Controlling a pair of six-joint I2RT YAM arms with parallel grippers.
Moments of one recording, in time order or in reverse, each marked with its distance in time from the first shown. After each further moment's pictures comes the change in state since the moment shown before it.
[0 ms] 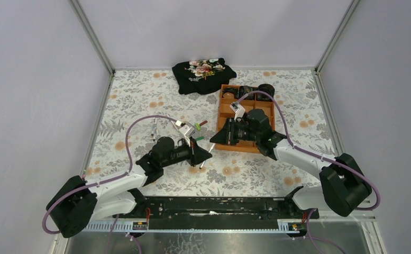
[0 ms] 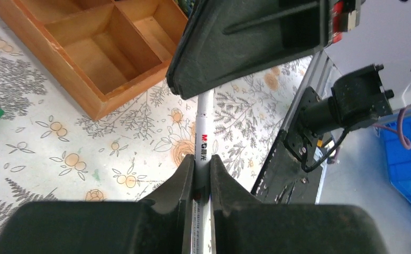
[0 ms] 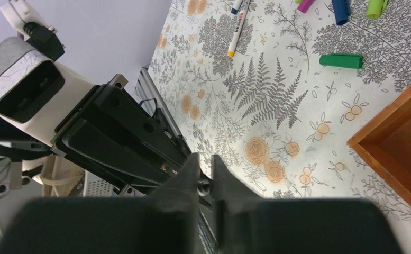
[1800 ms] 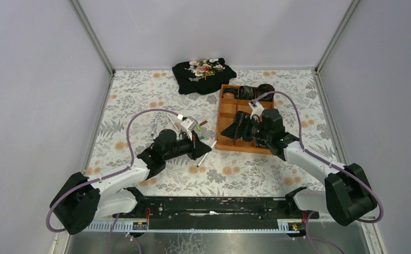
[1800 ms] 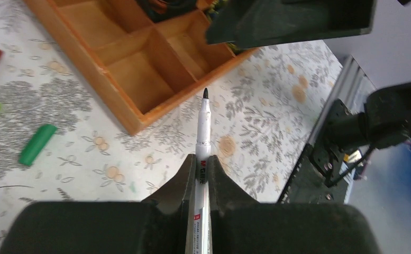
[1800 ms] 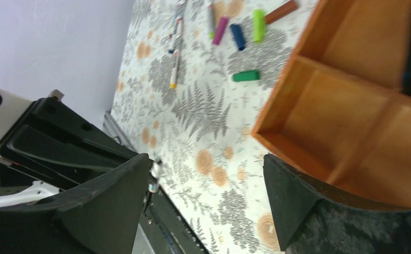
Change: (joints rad) left arm 0.064 0.043 0.113 -0.122 -0.008 0.069; right arm -0.194 -0.100 -0.064 -0.099 0.085 -0.063
